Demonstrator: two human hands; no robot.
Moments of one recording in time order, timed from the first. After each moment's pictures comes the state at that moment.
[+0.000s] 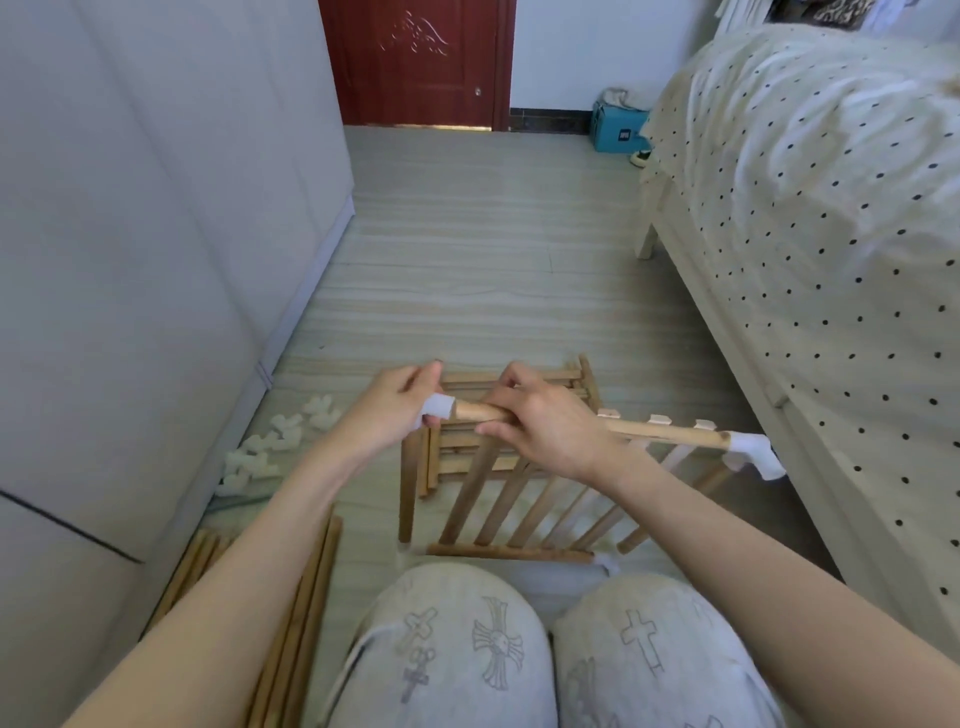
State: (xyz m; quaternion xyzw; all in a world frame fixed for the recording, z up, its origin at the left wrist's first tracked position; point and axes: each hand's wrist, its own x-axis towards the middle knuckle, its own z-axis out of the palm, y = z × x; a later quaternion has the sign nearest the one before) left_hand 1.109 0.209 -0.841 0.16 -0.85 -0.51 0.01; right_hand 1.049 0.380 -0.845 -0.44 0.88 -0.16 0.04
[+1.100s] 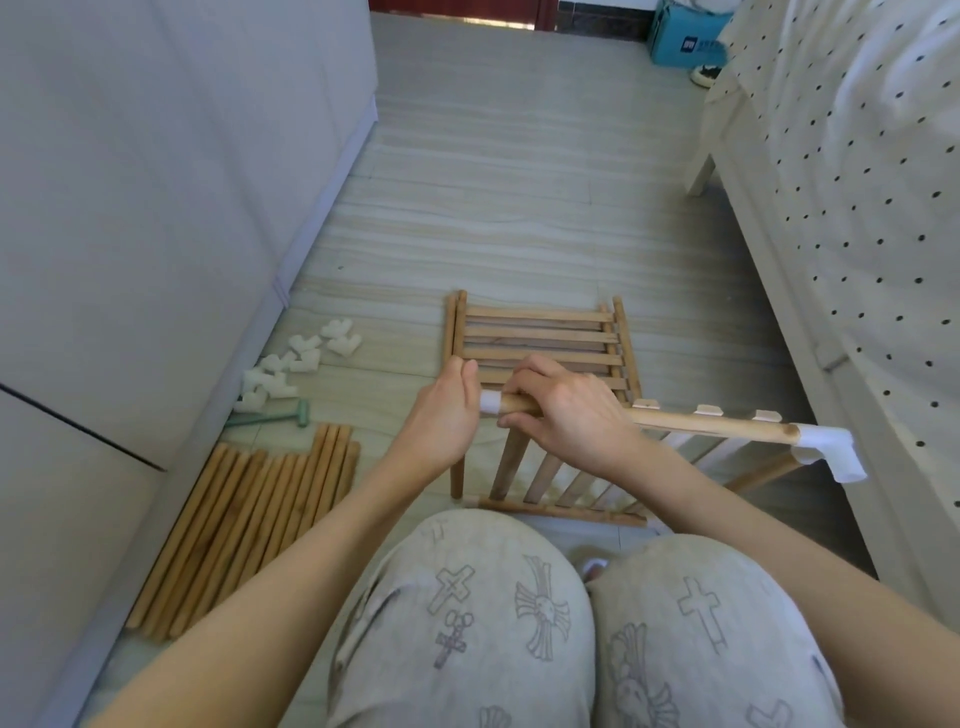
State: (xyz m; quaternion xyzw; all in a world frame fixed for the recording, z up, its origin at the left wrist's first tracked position) left_hand 1.129 0.232 -0.906 0.20 -0.90 -0.39 0.01; right_hand 1.071 0.370 -0.882 -0.44 0.89 -0.13 0.04
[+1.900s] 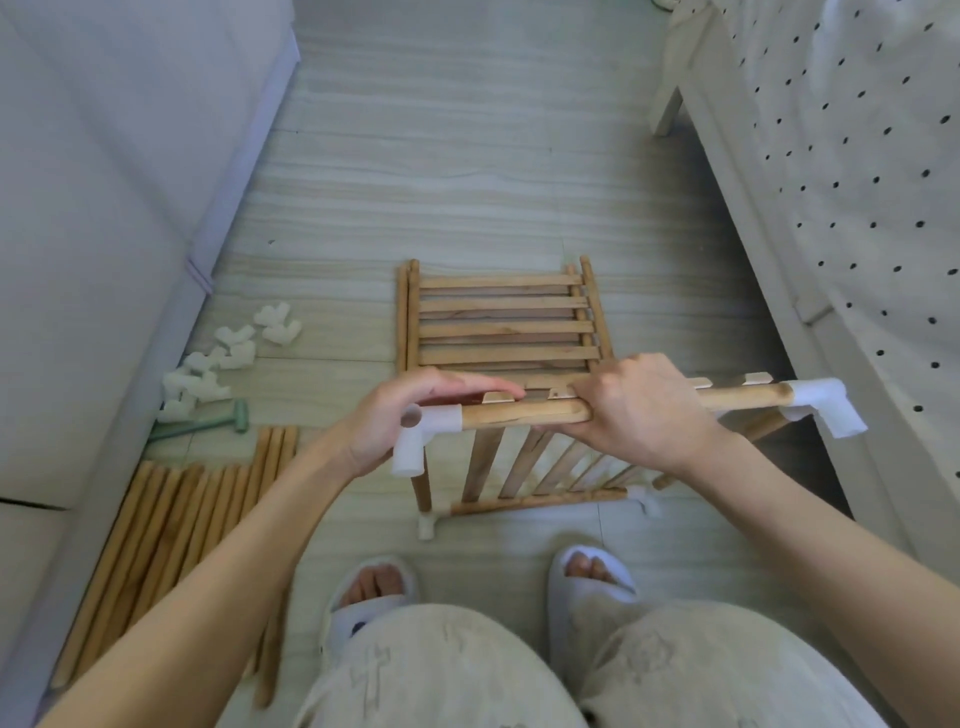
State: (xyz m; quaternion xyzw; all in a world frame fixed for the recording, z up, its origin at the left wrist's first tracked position) left_hand 1.109 0.211 -0.912 -0.09 -0.74 -0.65 -0.16; right_hand 1.026 0.433 -0.907 -0.45 0.88 -0.01 -0.12
